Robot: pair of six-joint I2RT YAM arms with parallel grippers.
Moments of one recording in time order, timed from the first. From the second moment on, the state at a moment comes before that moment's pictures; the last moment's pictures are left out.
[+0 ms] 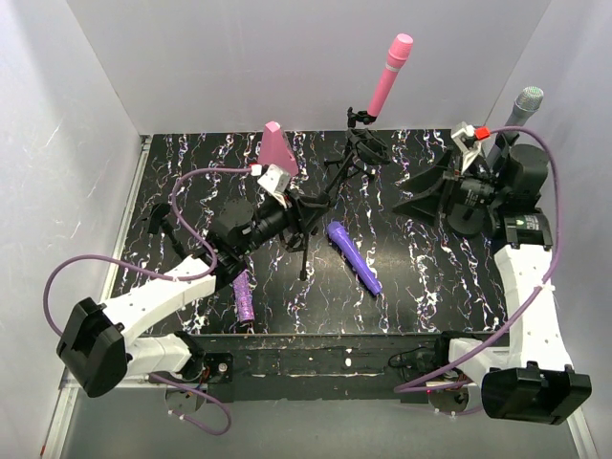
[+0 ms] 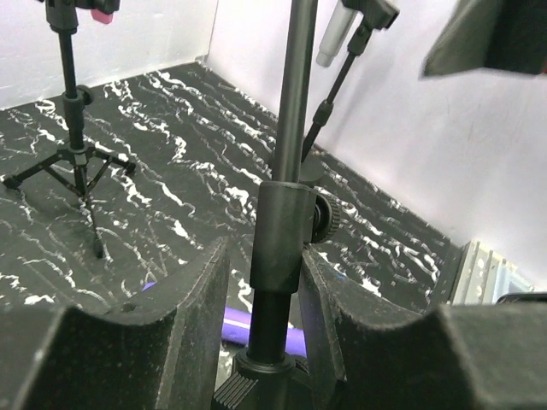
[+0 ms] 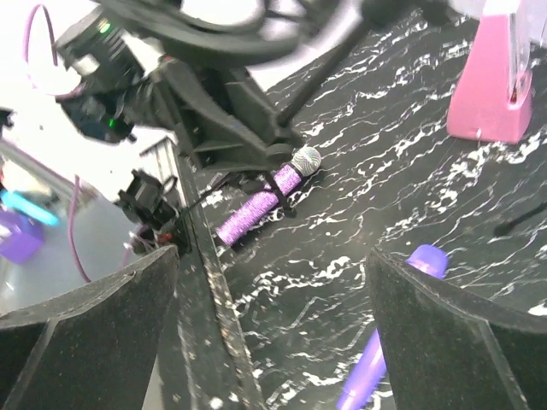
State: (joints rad) left arm -0.73 1.19 0.81 0.44 0.19 -0.30; right arm -0.05 1.05 1.22 -0.41 -1.34 0.09
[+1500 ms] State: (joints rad) left arm -0.95 1.40 0.82 0.73 0.06 -0.56; right arm 0.24 1.24 0.90 0.61 -1.01 0.85
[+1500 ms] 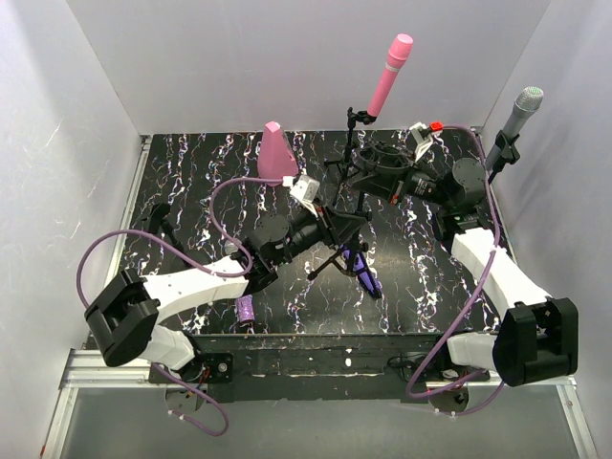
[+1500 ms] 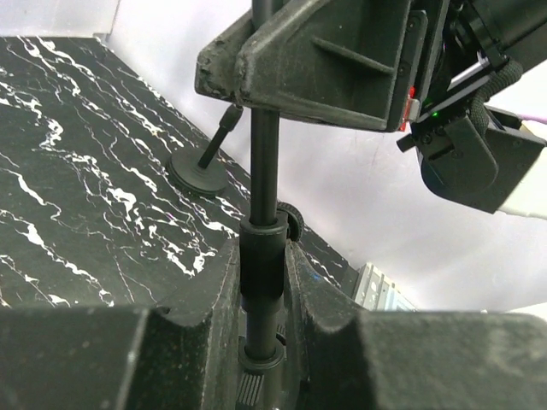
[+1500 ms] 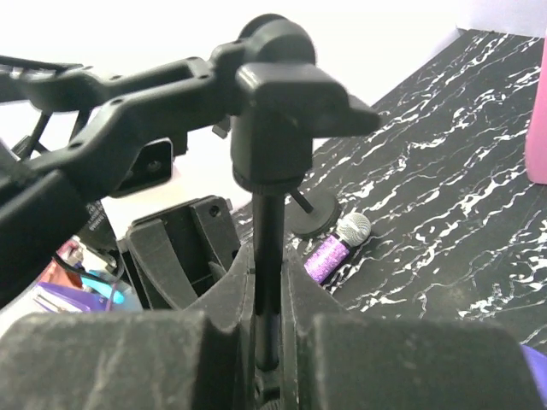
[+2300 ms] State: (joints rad) left arm -0.94 0.89 0.74 0.05 -0.24 -0.39; right arm 0.02 1.24 0.95 0.34 -0.75 0.08
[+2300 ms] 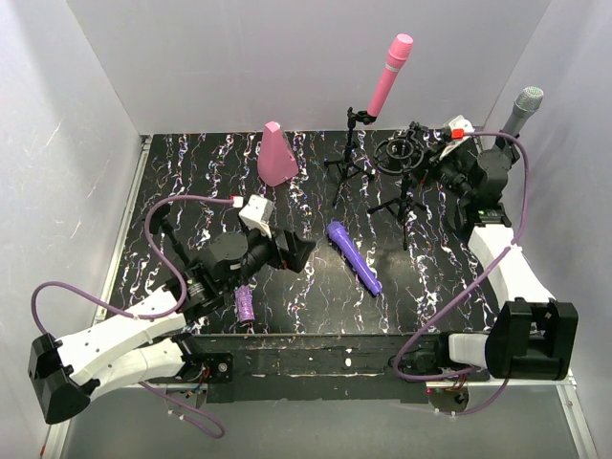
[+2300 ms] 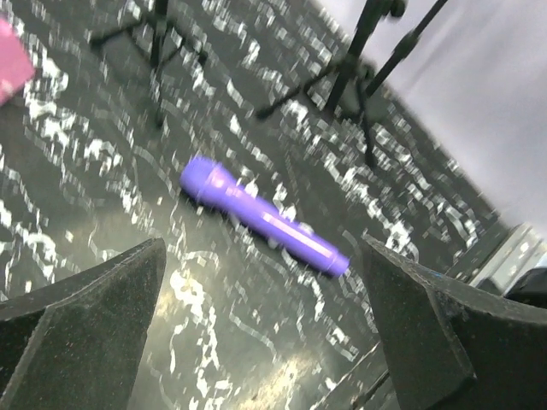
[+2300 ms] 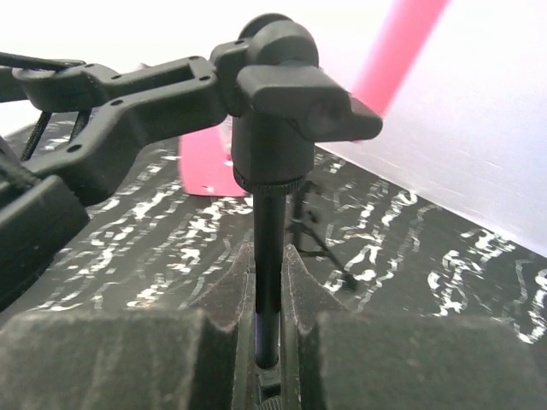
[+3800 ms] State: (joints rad) left arm -0.94 0.89 0.72 -0.52 -0.37 -0.63; right arm -0.17 1.05 0.57 0.33 -0.76 -0.05
